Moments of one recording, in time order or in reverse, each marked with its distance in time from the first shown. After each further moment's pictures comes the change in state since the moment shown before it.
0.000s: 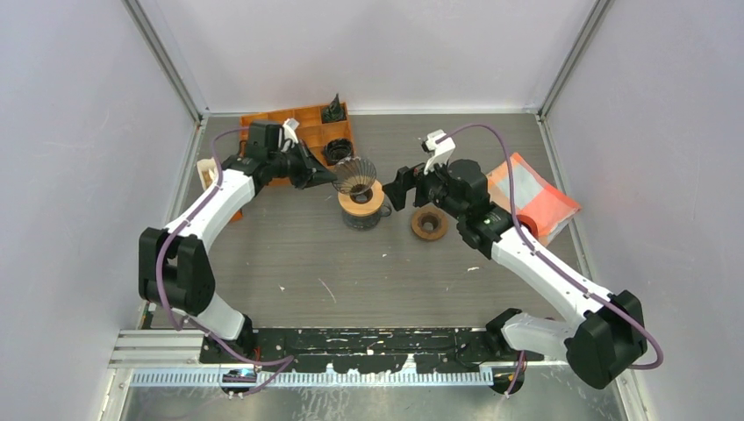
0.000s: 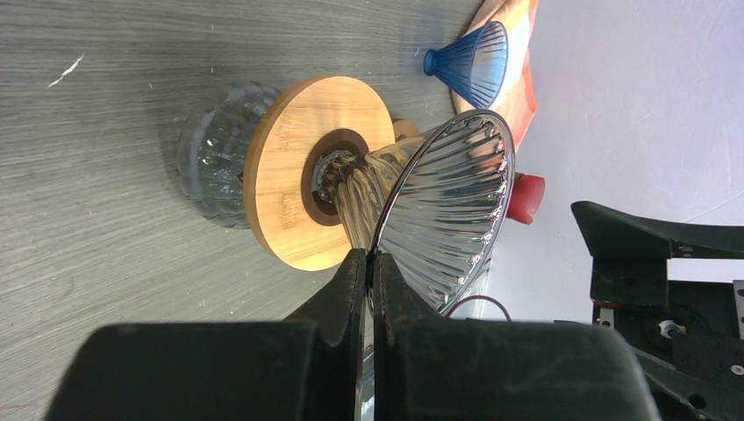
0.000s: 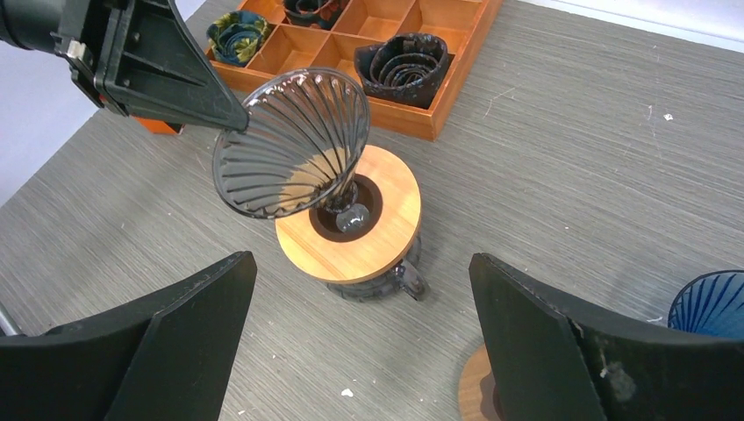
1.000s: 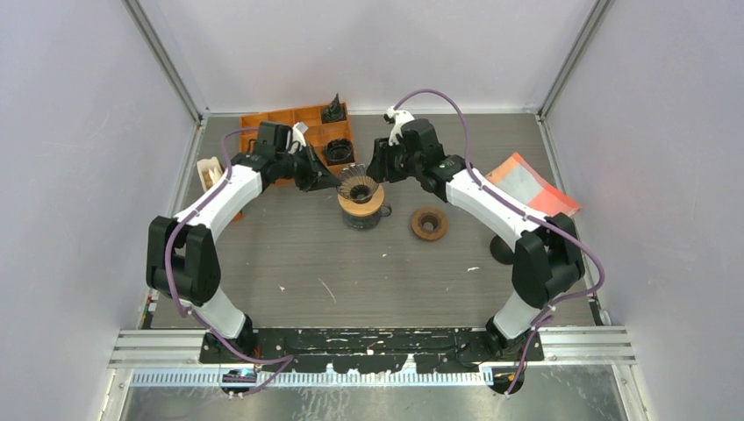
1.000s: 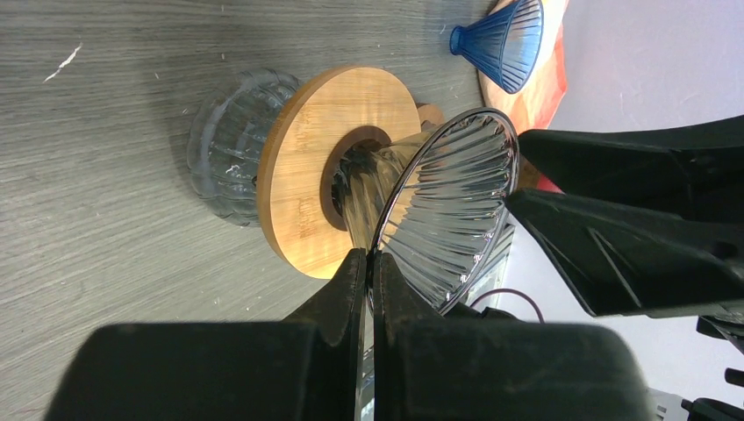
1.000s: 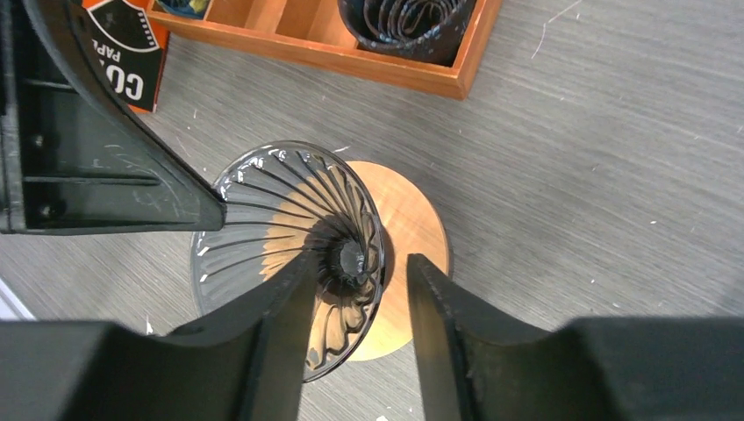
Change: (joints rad) left arm -0.024 0.077 0.030 -0.033 0.007 0.055; right arm -0.003 0.498 0.463 -0.261 -0.055 0.103
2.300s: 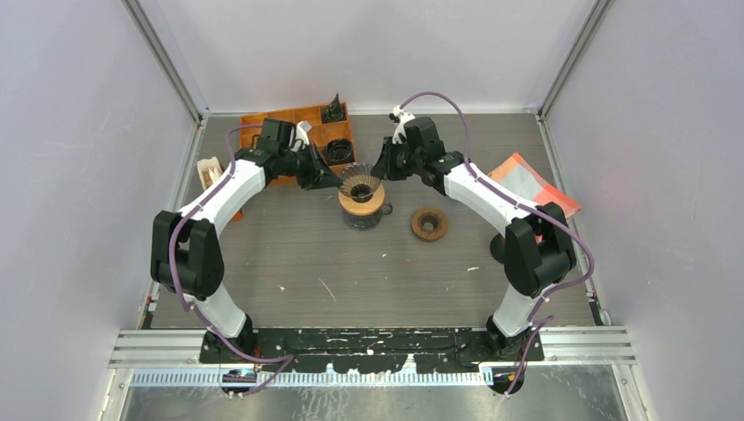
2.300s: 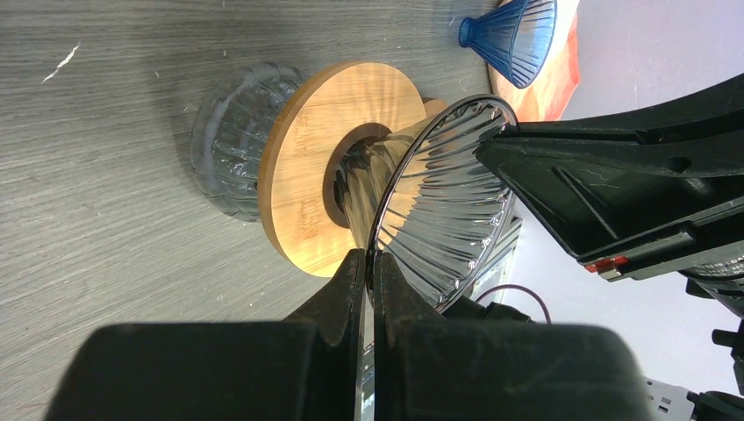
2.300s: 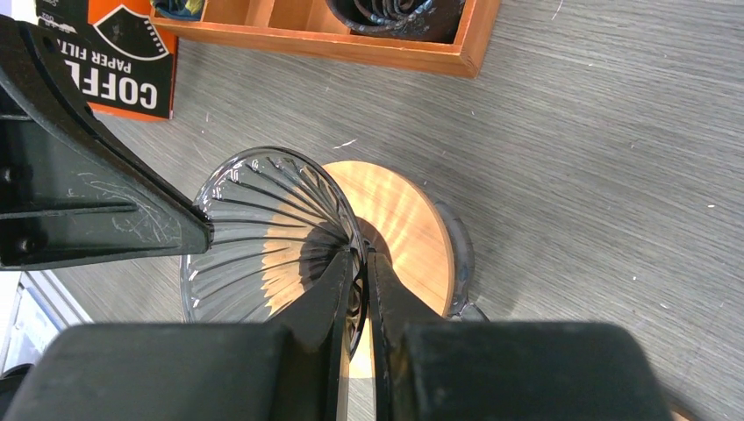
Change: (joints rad) left arm -0.013 0.044 0.060 -0.063 0.000 0.025; right arm -0.045 0.098 0.025 -0.008 -0.093 0.097
